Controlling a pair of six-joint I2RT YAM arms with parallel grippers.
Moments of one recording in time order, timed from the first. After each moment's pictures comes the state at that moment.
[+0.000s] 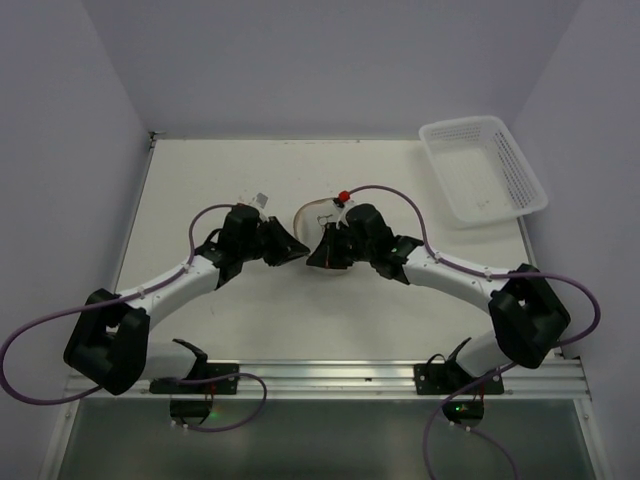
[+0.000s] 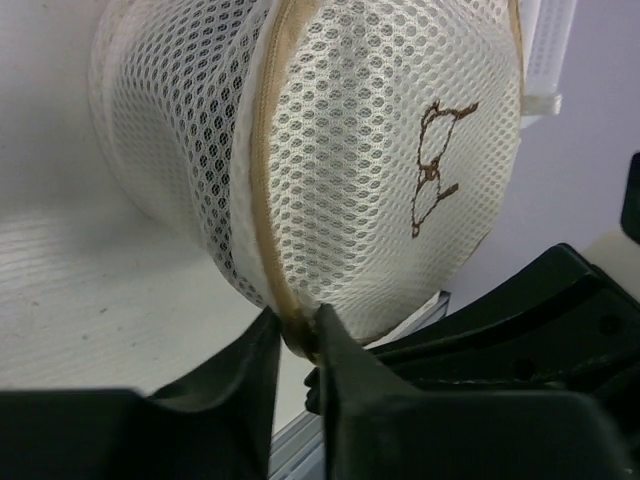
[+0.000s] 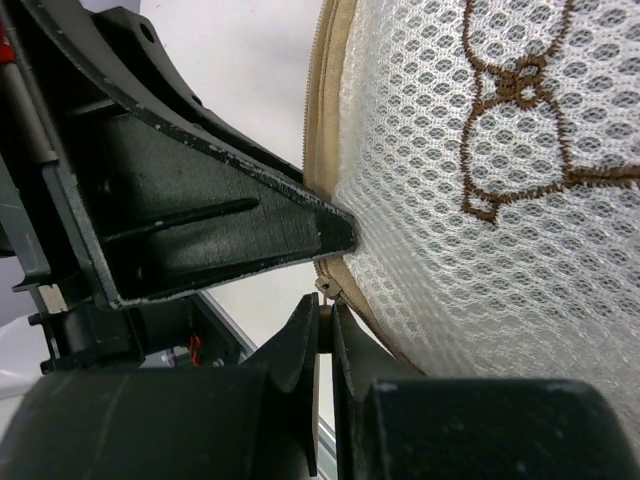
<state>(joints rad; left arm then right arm) -0.48 1.31 0.69 0.00 0.34 -1.05 0.77 1.49 0.92 -0.02 -0.26 0.78</state>
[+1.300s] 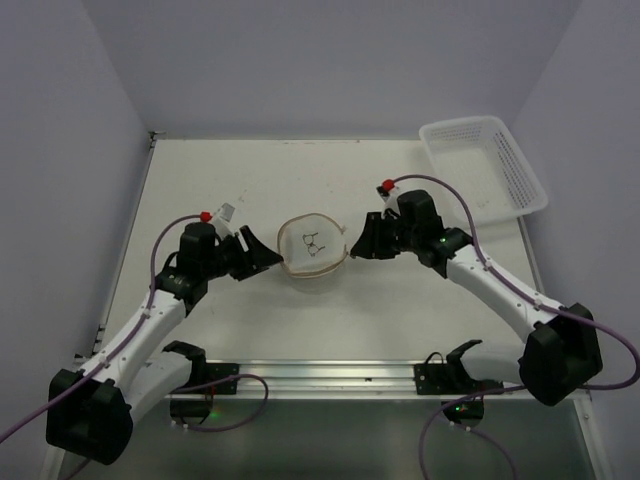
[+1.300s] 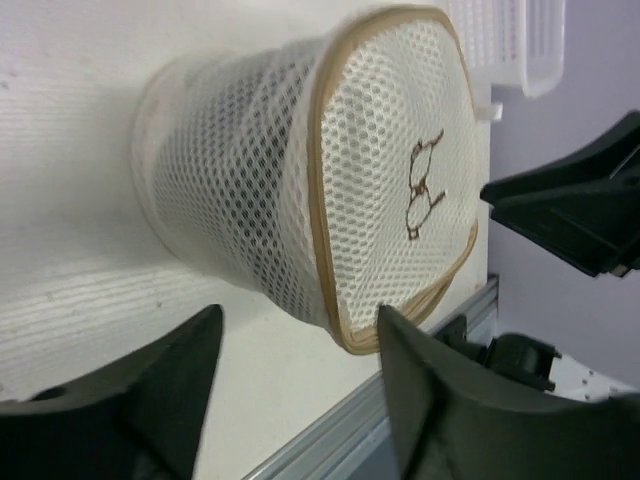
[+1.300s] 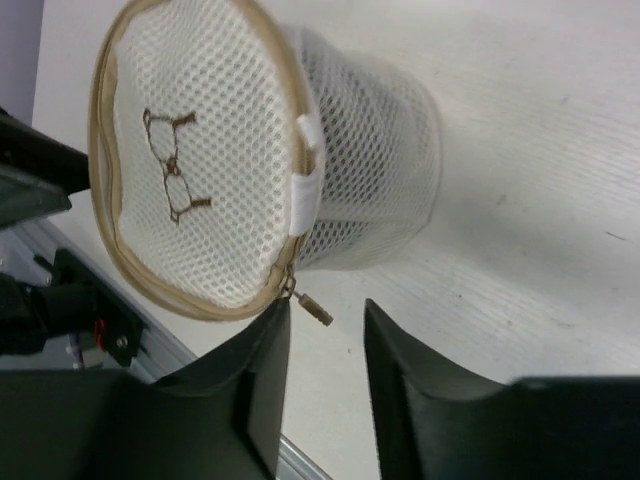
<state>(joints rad) -0.29 0.94 0.54 -0.19 0.48 -0.80 0.51 1.26 0.89 -0.33 -0.35 0.48</state>
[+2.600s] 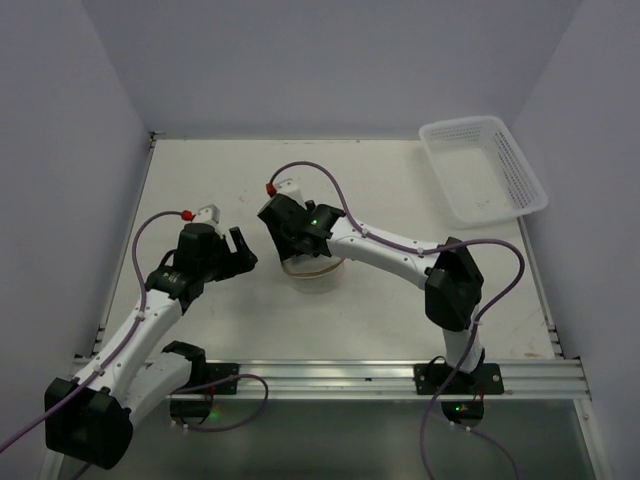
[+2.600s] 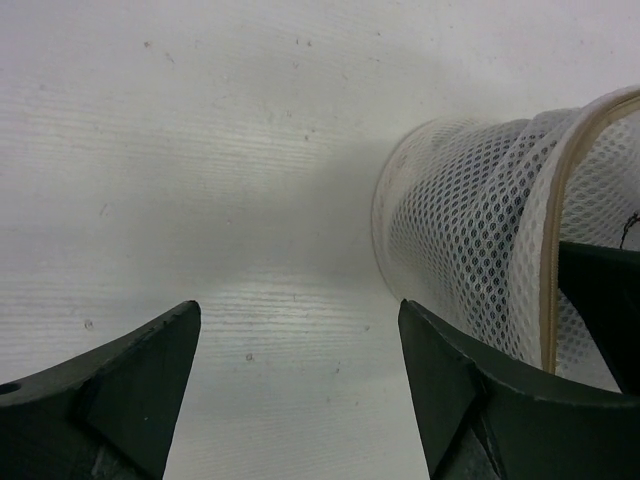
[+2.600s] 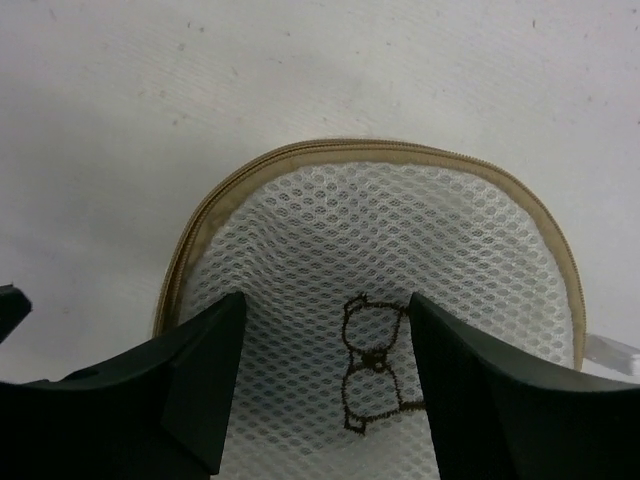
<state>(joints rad) -0.27 0.90 0.60 -0.44 0.02 -0.56 1.02 1.94 1.73 -0.77 0.47 0.45</state>
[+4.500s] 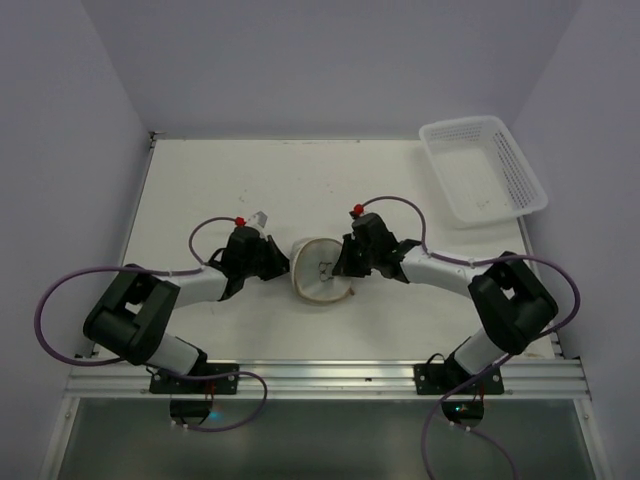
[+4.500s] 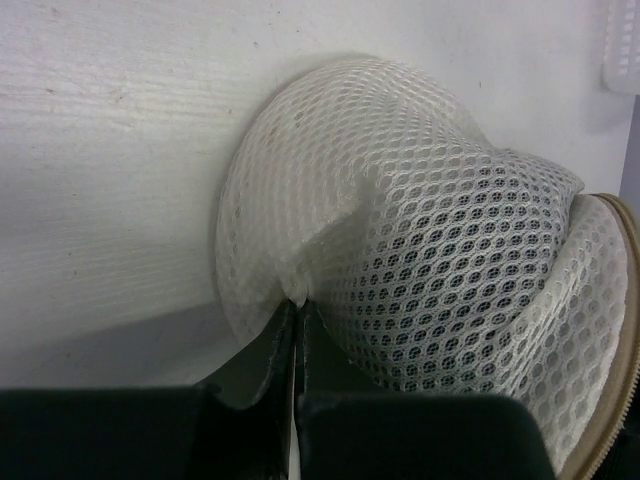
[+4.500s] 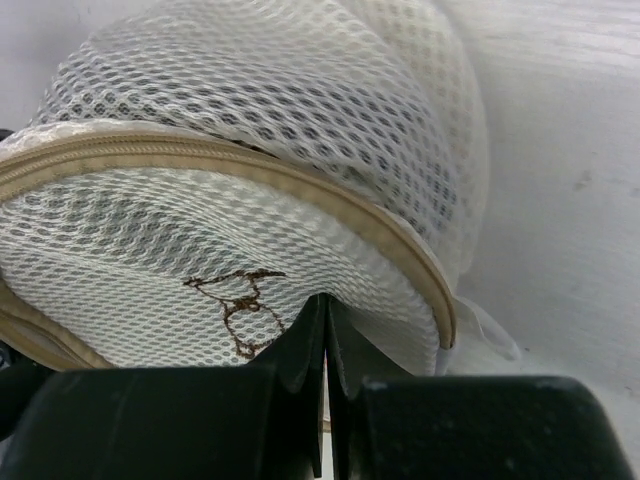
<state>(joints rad) -0.46 1.48 0.49 0.31 0.23 -0.82 0.70 1.60 0.85 -0.10 -0.12 0.73</state>
